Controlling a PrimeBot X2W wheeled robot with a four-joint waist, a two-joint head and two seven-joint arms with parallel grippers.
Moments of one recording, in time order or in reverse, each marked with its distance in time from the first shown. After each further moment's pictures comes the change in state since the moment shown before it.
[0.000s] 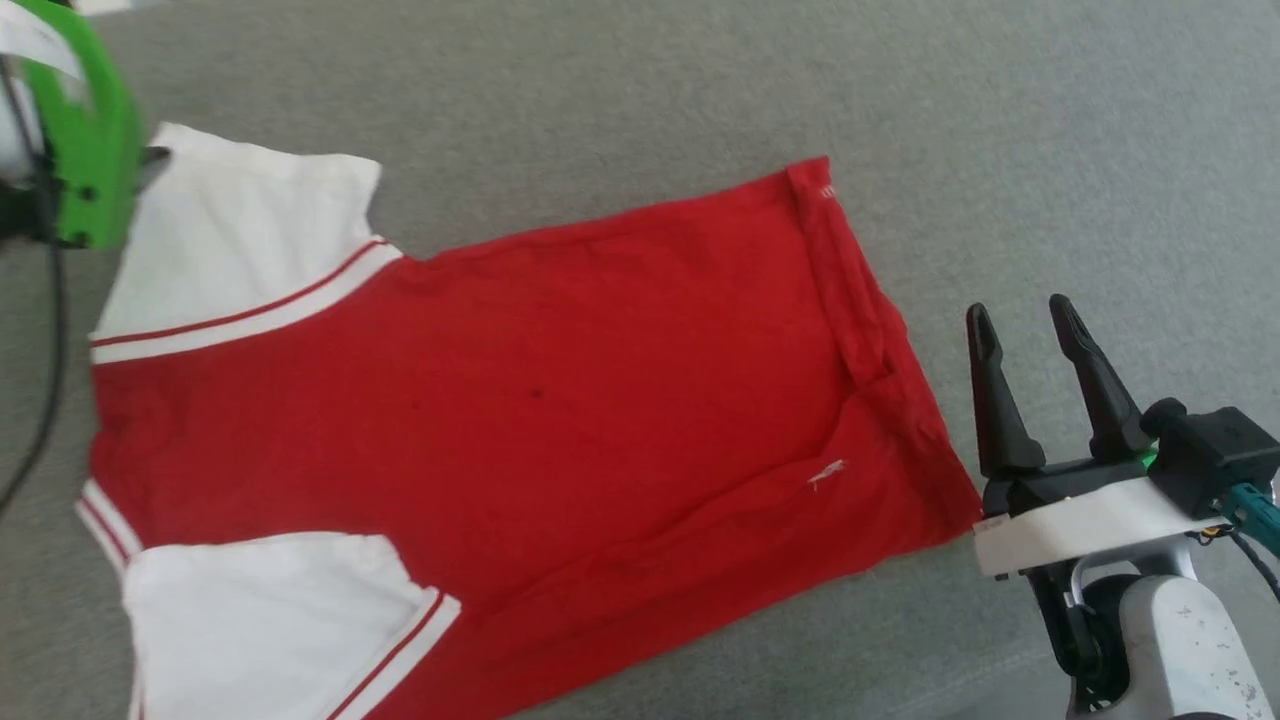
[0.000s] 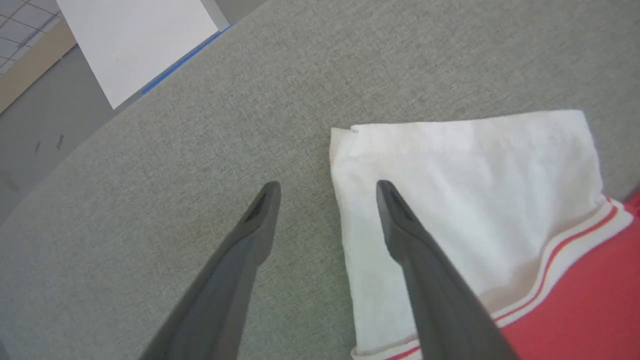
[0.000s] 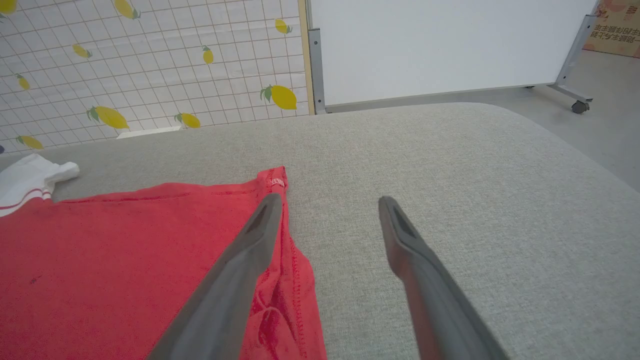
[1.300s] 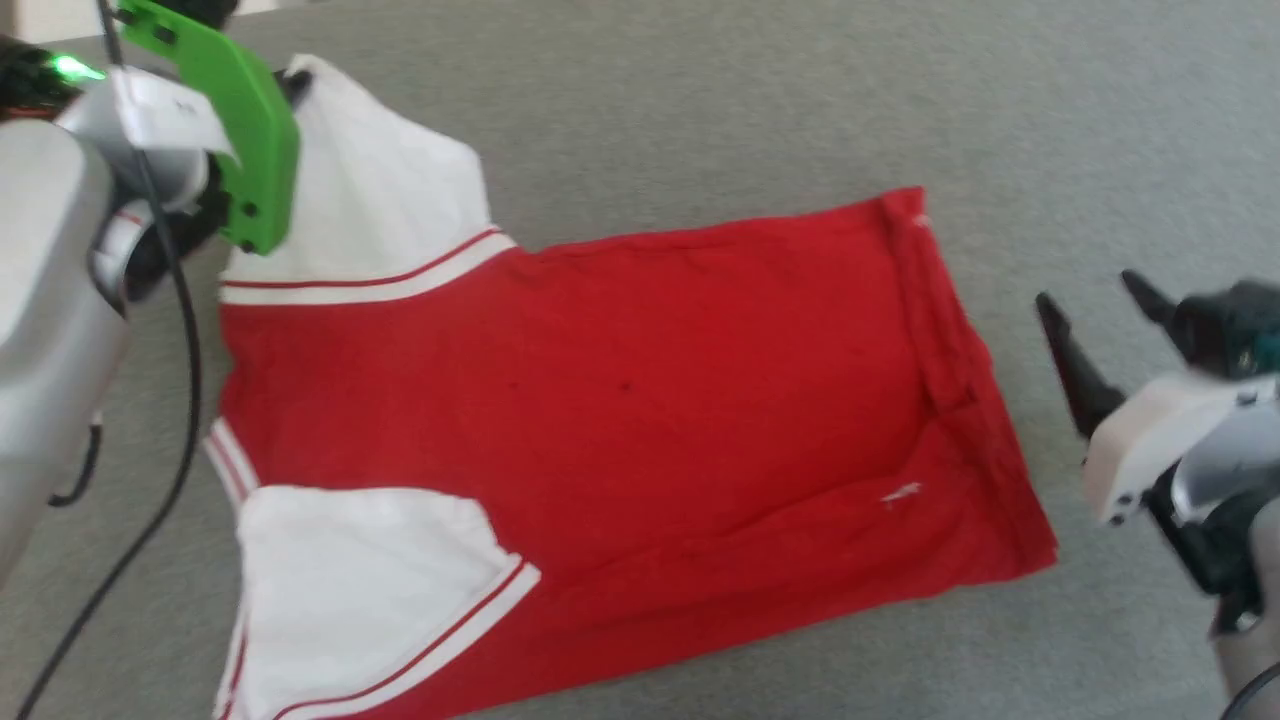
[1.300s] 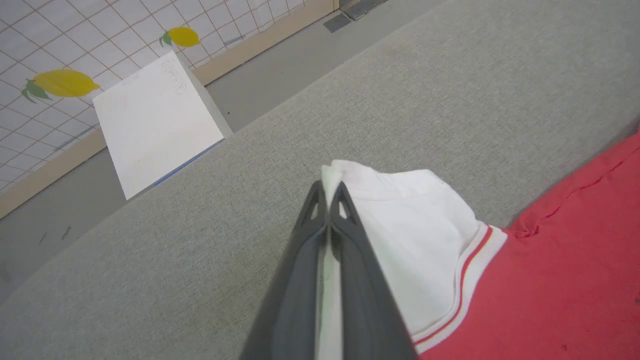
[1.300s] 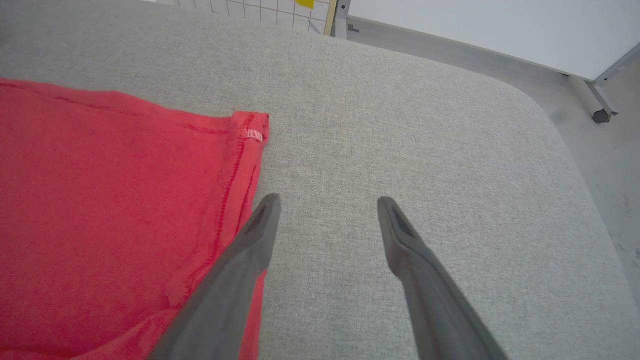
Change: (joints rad) left arm 0.033 -0.100 -0.067 -0.082 -0.016 0.010 -0.347; right arm -0.105 -0.244 0.016 -0.031 -0.035 0.000 0.455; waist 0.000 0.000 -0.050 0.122
